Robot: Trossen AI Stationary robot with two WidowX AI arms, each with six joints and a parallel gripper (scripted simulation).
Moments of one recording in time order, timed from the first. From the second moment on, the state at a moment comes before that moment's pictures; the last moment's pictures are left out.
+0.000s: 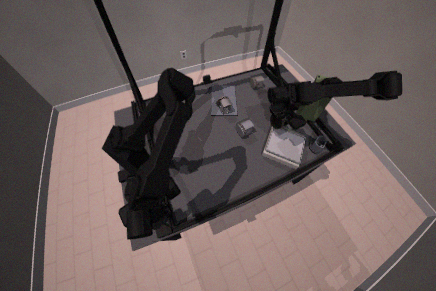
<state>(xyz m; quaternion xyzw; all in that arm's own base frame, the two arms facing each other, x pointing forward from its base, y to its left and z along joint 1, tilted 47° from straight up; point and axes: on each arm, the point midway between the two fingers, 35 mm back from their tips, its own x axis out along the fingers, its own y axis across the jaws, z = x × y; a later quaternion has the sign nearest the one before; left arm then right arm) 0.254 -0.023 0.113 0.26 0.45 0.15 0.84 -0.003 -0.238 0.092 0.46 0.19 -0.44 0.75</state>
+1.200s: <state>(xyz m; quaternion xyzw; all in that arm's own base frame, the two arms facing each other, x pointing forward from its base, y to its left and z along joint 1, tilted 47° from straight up) 0.275 -0.155 0.032 0.57 0.48 -0.04 0.67 -0.003 -0.238 0.092 0.46 0.19 -0.44 0.75</state>
